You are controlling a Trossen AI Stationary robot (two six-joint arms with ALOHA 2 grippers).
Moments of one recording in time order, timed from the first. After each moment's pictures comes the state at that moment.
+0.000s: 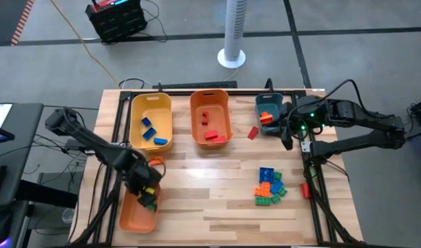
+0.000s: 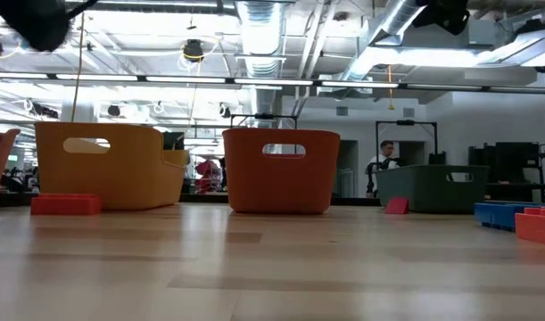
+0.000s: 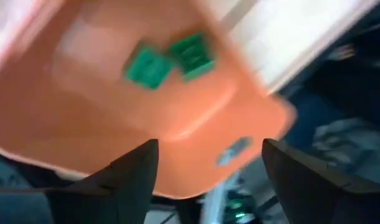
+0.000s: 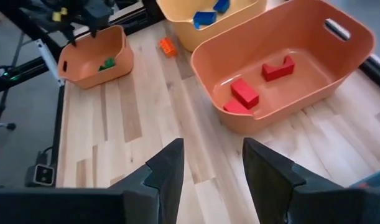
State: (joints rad) left arm -0.49 1.23 0.95 -0.93 0.41 -1.31; right arm -0.10 0.87 1.14 -0.88 -0.01 0.32
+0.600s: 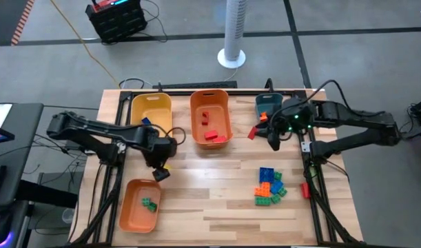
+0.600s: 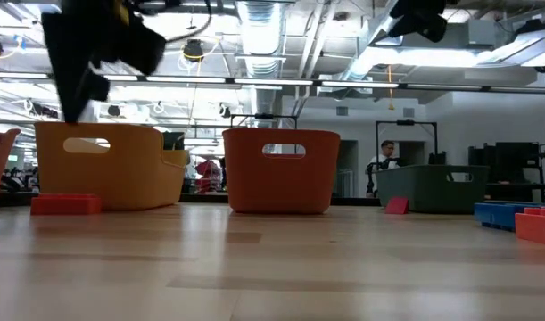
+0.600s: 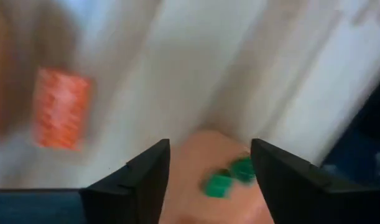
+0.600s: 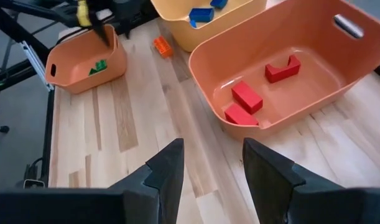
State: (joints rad) left arm -0.09 1.33 1.02 -1.04 0.26 -0.61; right arm -0.08 1.00 1.14 -0.78 0.01 0.35
